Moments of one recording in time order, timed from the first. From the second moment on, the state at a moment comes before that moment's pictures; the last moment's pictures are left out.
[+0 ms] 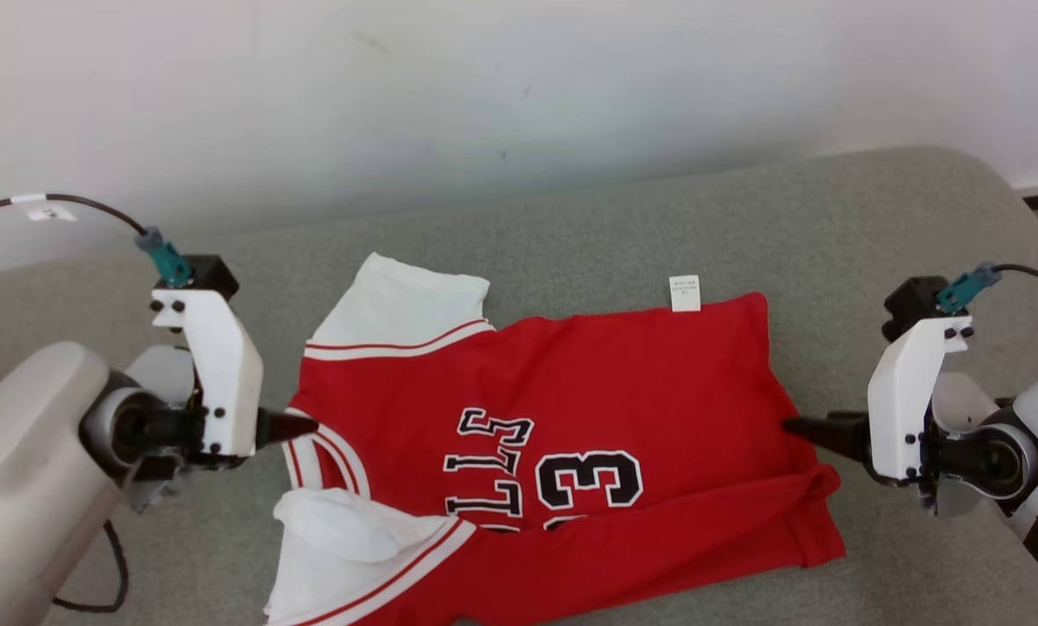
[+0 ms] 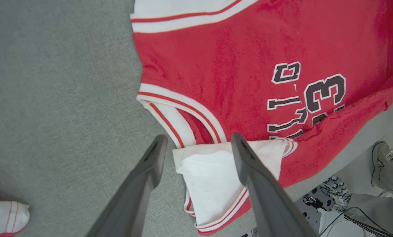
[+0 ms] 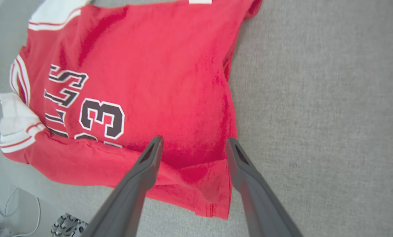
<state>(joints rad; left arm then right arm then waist) -0.89 0.66 -0.88 0.48 -1.19 0.00 0.92 -0.84 -0.48 0.88 0.63 1.31 0.13 0.76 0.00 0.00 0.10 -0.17</state>
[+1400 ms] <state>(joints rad) -0.01 0.47 -0.37 -0.15 -0.56 0.35 -0.26 0.08 -0.12 0.02 0.02 0.34 0.13 -0.26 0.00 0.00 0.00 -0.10</state>
